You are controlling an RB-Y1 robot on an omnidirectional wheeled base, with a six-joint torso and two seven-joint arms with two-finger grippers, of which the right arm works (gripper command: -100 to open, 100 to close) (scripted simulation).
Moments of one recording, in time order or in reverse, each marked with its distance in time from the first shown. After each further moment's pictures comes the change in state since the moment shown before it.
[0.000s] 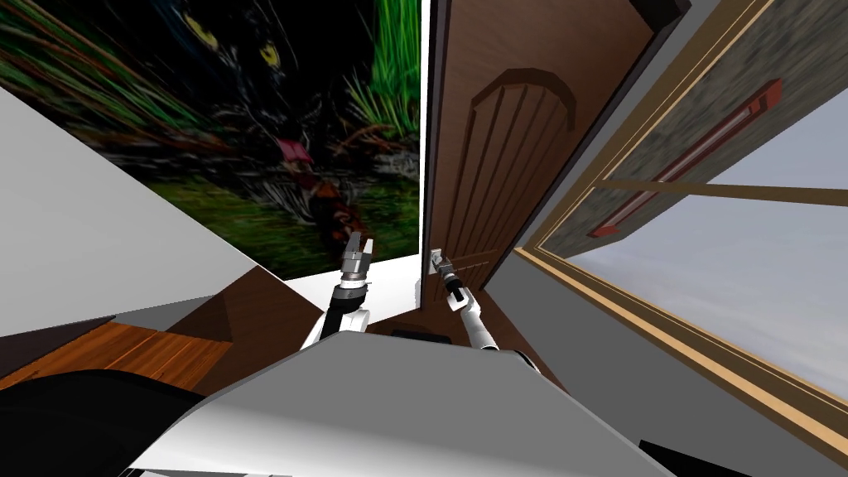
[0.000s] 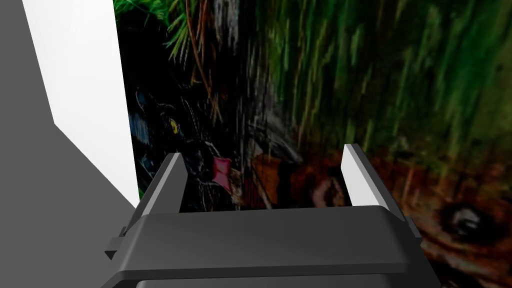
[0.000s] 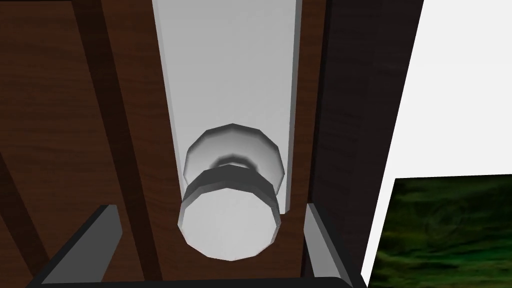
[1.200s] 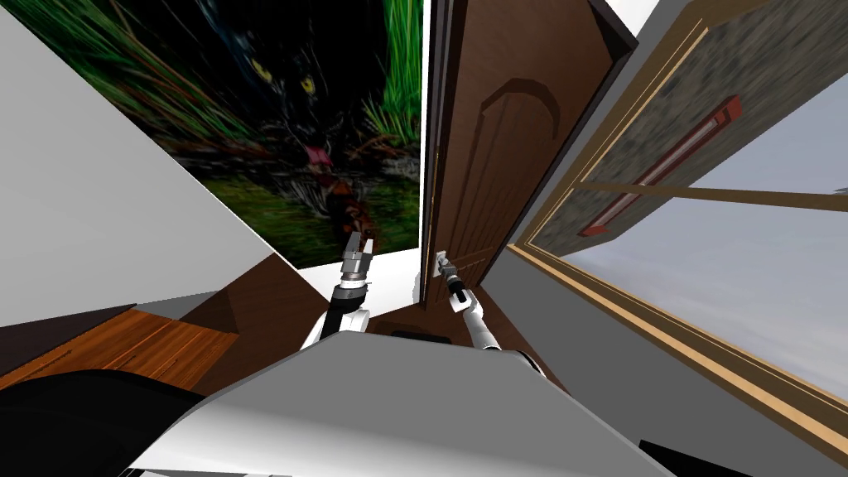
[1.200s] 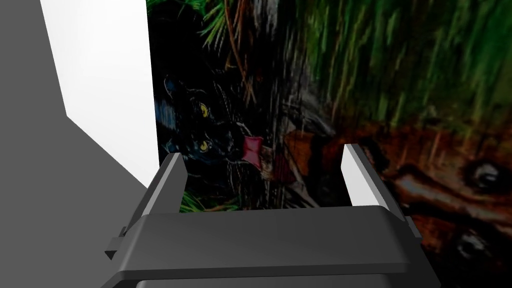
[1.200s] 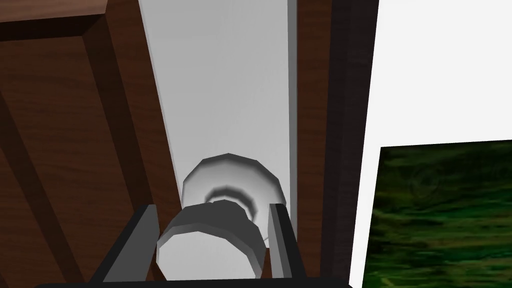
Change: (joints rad) arm -0.002 -0.022 -0.016 0.041 -0.081 0.022 0.001
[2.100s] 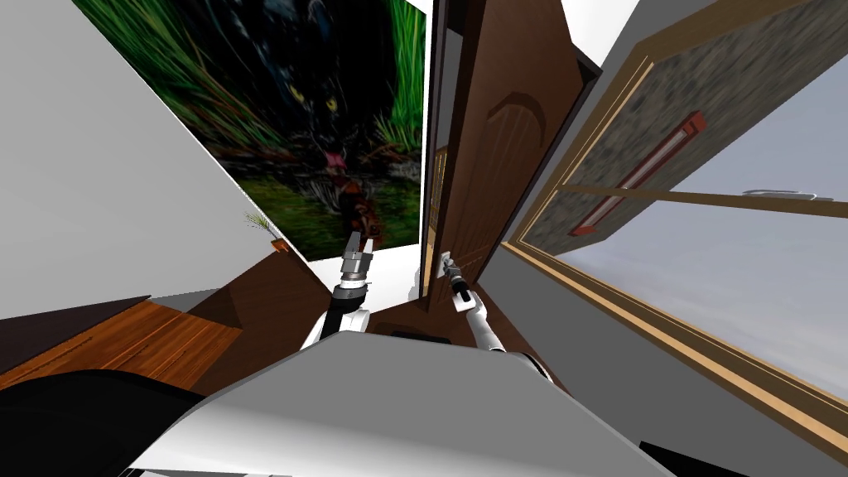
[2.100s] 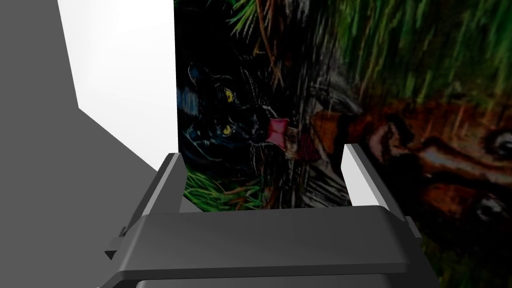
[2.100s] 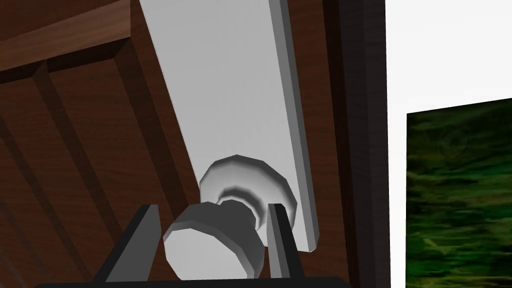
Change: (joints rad) arm 0.017 -0.036 0.015 -0.021 -0.161 0.091 -0.040
